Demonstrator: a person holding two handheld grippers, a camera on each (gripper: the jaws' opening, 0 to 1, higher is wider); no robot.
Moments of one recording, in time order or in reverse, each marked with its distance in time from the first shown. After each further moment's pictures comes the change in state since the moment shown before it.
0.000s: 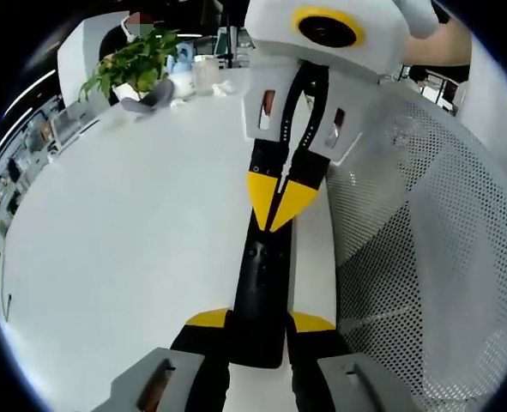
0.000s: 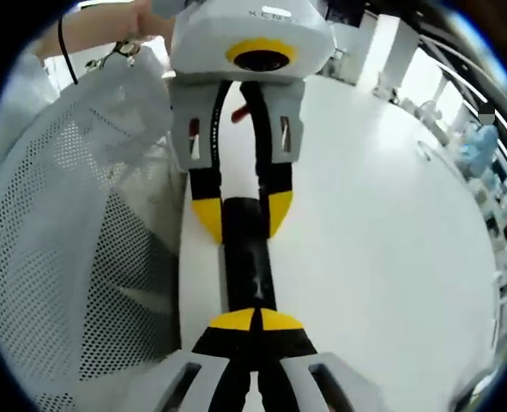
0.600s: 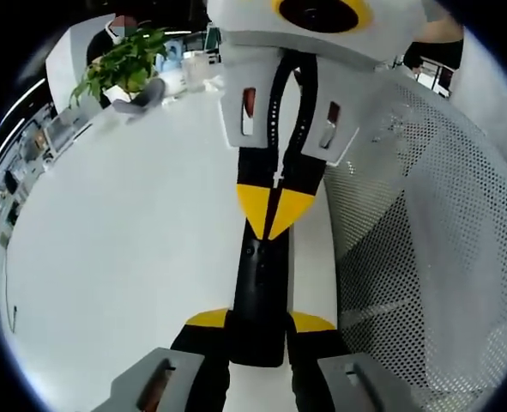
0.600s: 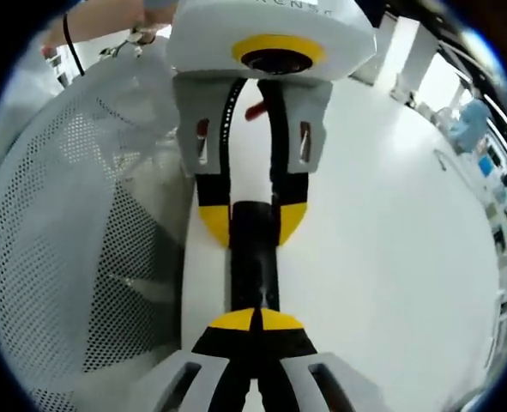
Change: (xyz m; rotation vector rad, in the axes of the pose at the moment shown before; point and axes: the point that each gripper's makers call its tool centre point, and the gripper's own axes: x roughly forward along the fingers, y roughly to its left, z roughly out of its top) left arm 0.000 -0.001 -0.001 0.026 0.020 0.010; right arm 0.007 0.001 0.000 -0.051 0.061 0.043
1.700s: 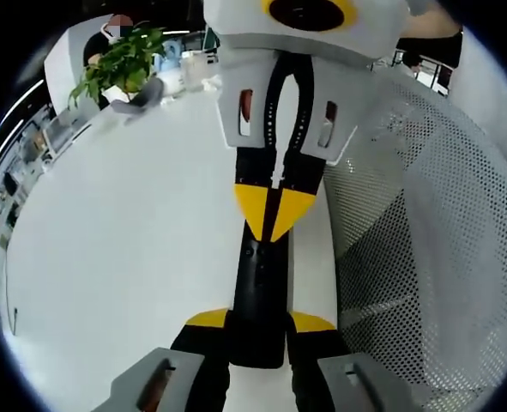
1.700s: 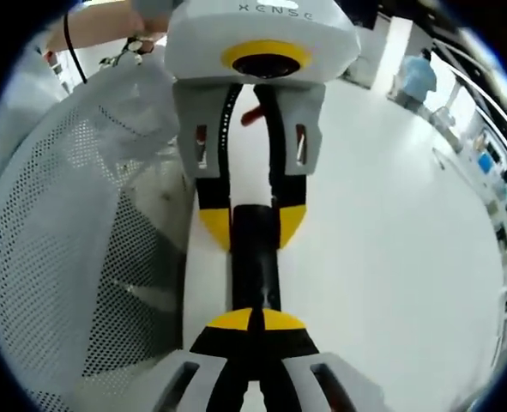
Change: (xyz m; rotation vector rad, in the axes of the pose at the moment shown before) left arm 0.000 0.000 0.000 0.010 0.010 -0.005; right arm 0.001 0.002 0.001 -0.010 -0.054 0.009
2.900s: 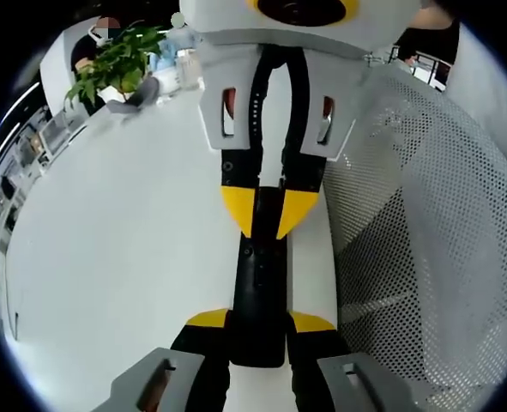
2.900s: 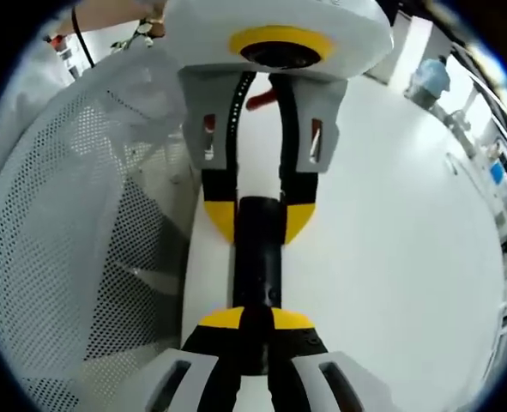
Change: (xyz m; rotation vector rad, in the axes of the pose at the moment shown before) left arm 0.001 0.001 0.000 0.019 0.021 -0.011; right arm 0.000 -0.001 -0.004 -0.037 0.086 0.049
